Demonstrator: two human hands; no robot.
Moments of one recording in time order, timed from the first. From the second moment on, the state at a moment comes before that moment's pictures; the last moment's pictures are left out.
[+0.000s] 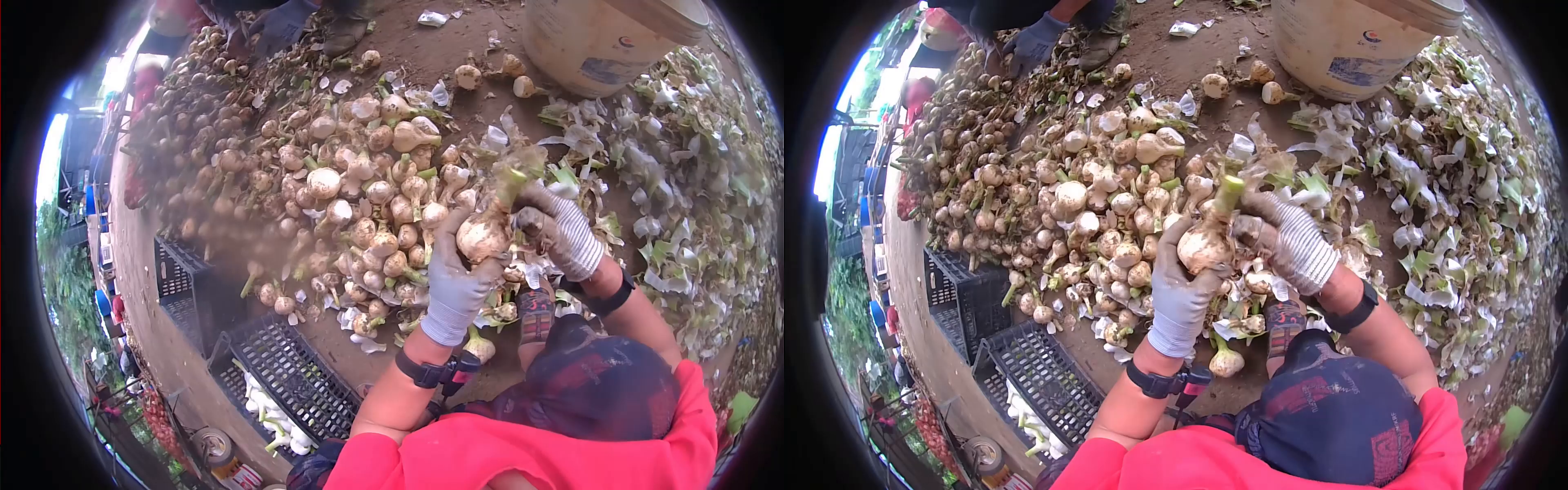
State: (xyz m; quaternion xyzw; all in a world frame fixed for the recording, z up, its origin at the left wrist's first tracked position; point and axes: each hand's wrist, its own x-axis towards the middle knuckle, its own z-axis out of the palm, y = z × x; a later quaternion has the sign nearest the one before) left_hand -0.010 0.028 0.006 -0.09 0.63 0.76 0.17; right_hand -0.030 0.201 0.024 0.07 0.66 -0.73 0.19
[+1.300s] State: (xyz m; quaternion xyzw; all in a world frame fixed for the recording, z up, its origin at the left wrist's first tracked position) left_hand -0.029 0.022 -0.003 -0.04 0.70 0.71 0.08; right_hand -0.029 0.199 0.025 -0.21 0.90 -0.37 0.08
